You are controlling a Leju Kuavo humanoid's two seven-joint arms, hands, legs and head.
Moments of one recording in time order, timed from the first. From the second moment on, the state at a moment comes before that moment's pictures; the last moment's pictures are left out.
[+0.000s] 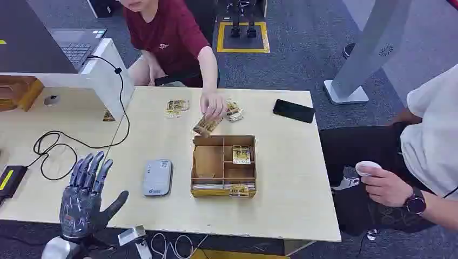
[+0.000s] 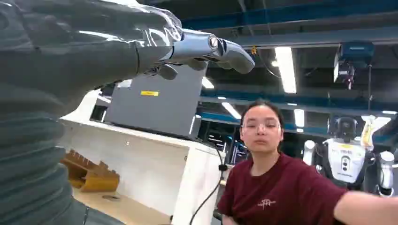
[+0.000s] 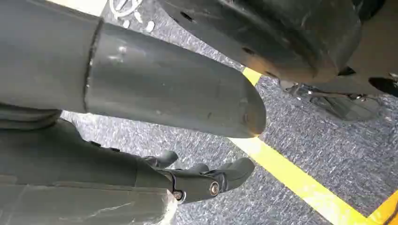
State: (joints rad) left arm 0.13 0.21 0.04 -1.65 -1.17 0.65 -0.37; right arm 0.02 0.04 0.09 -0.15 0.46 -0.15 -0.06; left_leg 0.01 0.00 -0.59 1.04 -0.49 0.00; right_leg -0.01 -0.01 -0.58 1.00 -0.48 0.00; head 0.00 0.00
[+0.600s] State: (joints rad) left arm -0.05 0.18 -0.06 -1.40 -1.28 0.67 -0.20; right arm 0.01 0.04 0.12 -0.15 0.49 -0.14 -0.06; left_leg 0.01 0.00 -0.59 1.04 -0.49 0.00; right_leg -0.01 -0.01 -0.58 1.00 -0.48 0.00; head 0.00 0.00
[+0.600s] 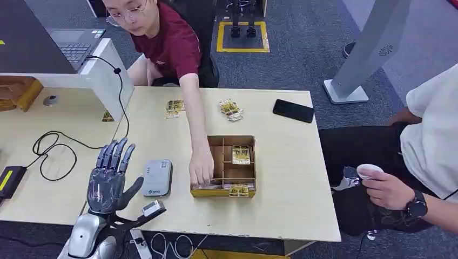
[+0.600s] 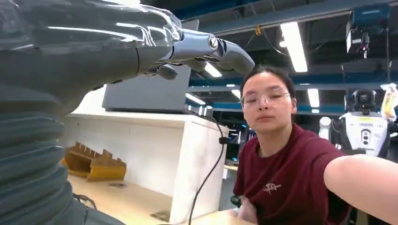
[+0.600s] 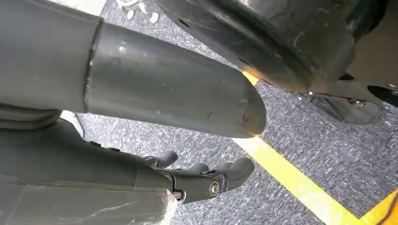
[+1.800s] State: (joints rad) left arm -0.06 0.17 -0.06 -1.36 -1.25 0.67 -0.22; right arm 0.01 0.04 0.12 -0.15 0.50 -0.15 -0.06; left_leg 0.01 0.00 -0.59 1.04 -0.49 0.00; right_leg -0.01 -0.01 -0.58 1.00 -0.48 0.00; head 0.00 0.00
